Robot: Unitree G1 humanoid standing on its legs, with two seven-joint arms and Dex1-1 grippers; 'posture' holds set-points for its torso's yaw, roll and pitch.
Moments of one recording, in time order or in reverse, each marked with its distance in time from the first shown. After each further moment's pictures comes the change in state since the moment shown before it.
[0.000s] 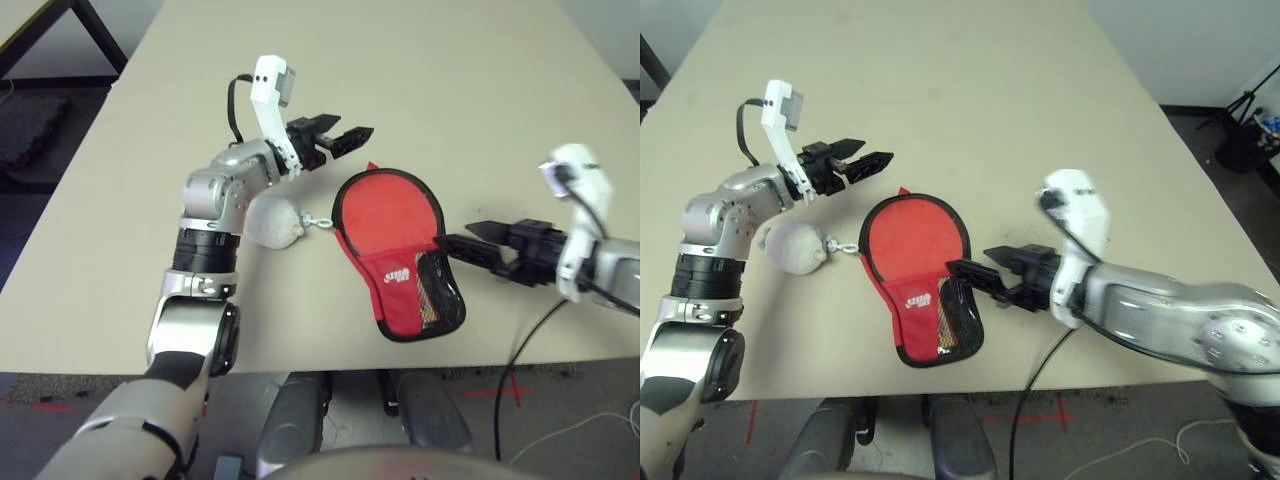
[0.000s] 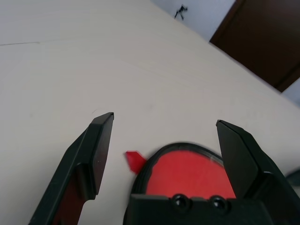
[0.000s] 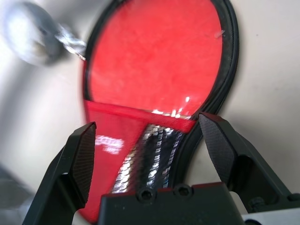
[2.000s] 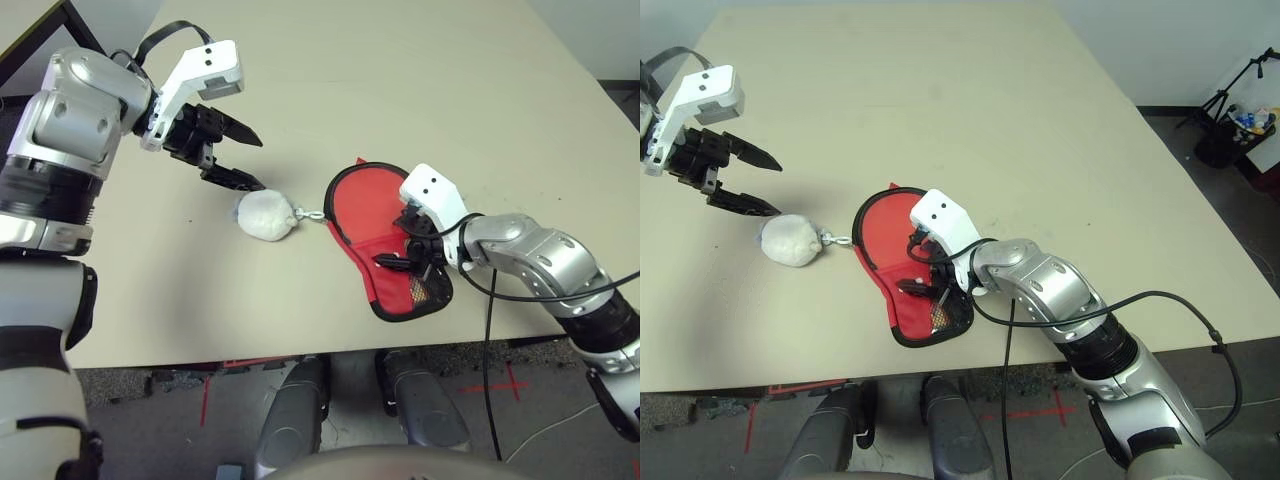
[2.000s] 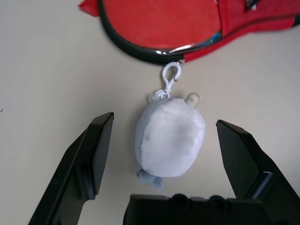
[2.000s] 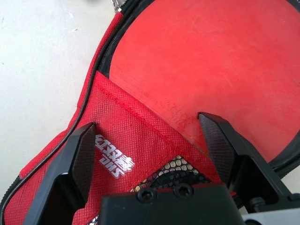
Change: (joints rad) left arm -0.275 0.571 -0.452 0.178 0.379 -0.358 -0.883; right arm -0.198 0.382 0.261 0.163 -1.112 0.061 0.754
